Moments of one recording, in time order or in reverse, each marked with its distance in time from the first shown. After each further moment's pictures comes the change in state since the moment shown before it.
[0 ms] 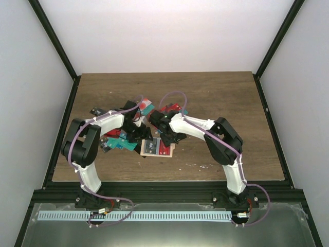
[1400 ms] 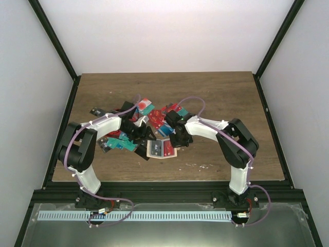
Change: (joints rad) left arm 0.006 -0.063 -0.058 0.070 0.228 -0.014; right arm -0.117 -0.154 -0.287 0.237 -0.249 0.069
